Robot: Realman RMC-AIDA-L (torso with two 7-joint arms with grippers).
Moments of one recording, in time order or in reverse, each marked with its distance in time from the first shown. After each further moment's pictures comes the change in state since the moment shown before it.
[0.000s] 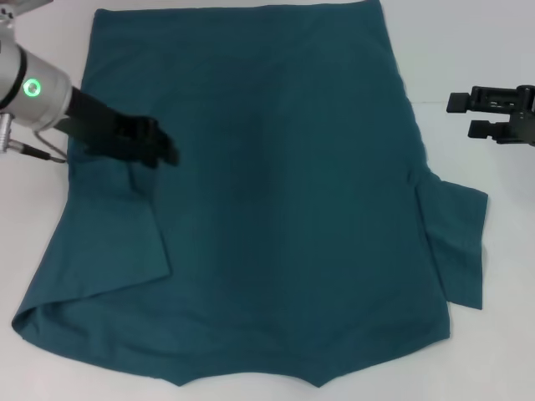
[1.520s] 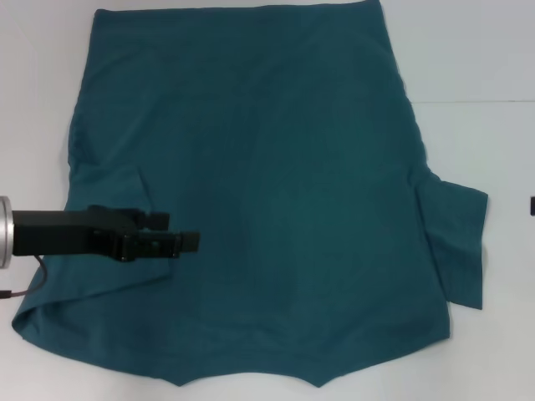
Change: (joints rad) left arm 0.477 -0.171 -0.044 0.271 -0.489 0.200 0.712; right arm -0.137 -0.071 0.041 -0.074 -0.231 -0.166 0.043
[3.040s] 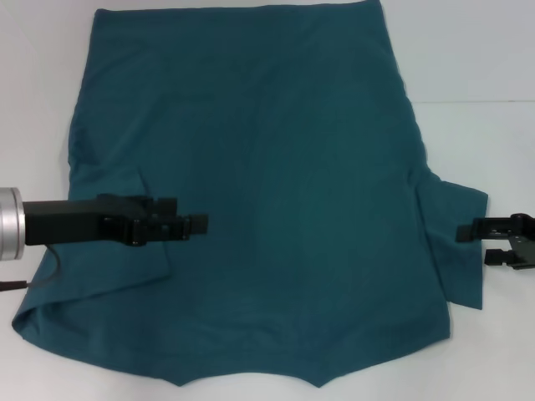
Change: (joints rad) left arm -0.006 -0.010 0.001 -0.030 -0.042 -0.049 0.001; right arm 0.066 0.086 -0.066 0.241 -0.002 0.288 0.004
